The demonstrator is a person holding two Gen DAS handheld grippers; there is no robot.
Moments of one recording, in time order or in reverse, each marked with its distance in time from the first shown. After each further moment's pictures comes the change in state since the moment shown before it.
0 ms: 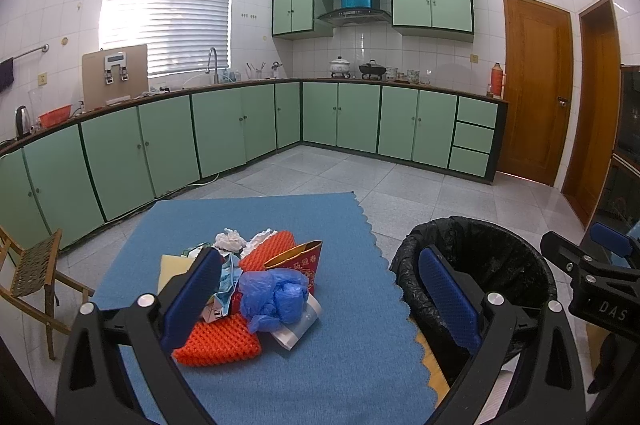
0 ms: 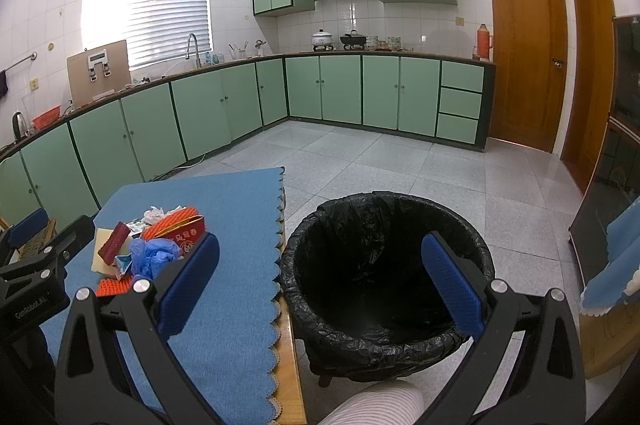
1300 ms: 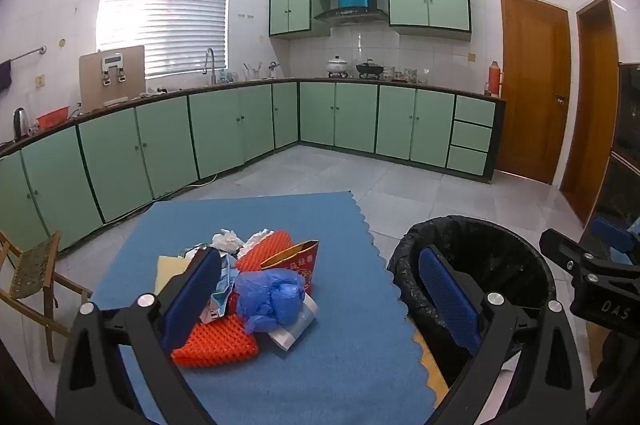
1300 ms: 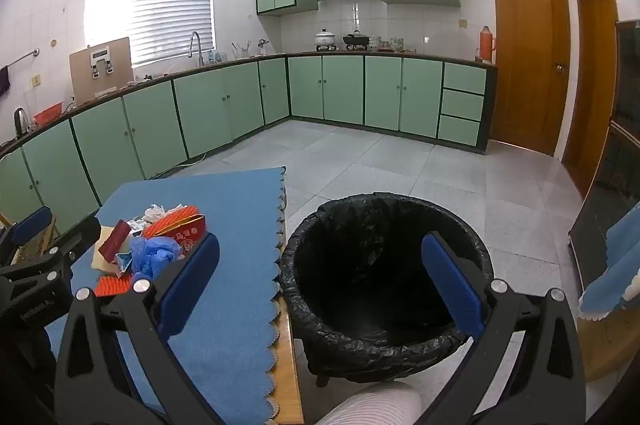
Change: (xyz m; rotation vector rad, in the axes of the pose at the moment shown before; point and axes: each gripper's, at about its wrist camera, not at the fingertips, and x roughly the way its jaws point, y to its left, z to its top) left arm 0.003 -0.002 -0.002 0.005 0.002 -0.001; right arm -0.002 0.000 0.001 -0.014 -0.004 0.003
